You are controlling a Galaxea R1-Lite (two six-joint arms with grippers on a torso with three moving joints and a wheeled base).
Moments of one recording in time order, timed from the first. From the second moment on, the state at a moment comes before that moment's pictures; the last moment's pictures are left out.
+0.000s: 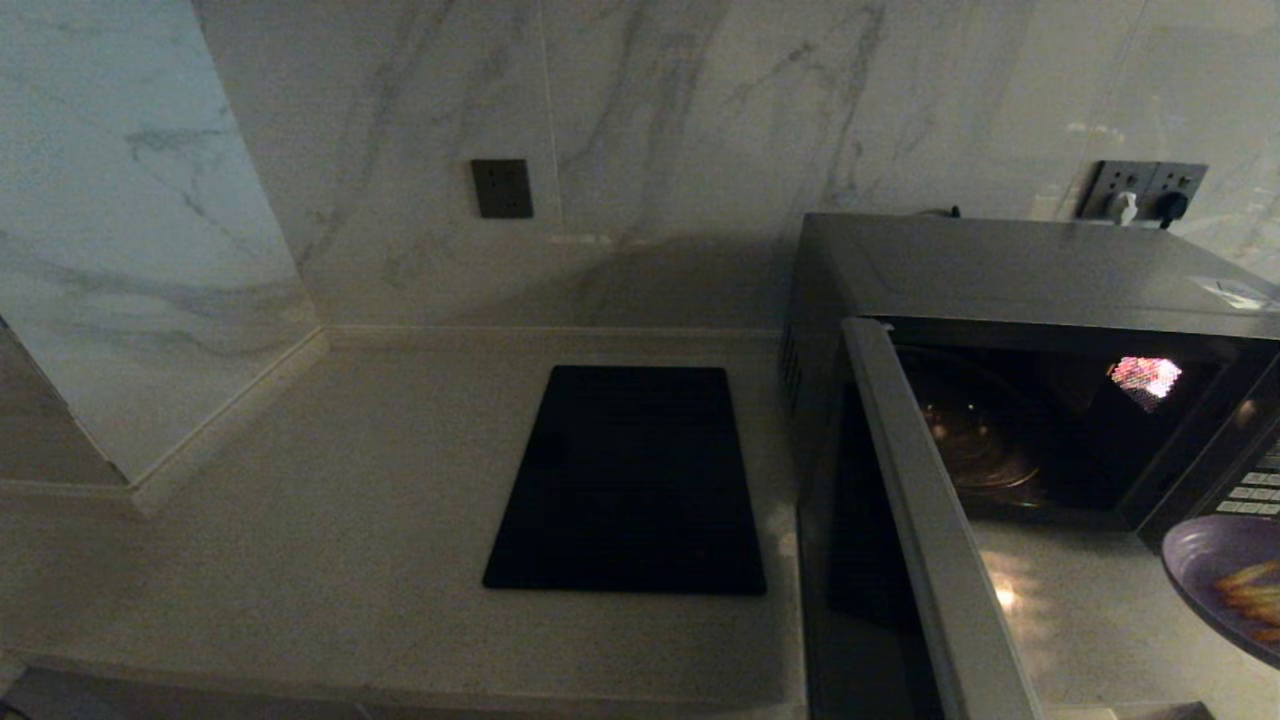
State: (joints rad) left arm 0.00 0.00 0.00 -0.01 0.02 -0.07; right arm -0.94 1.50 -1.02 0.71 0.22 0.44
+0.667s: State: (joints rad) left arm 0.00 0.00 0.00 -0.01 0.02 -0.07; right arm -0.60 1.41 -0.94 0.72 0.27 0.44
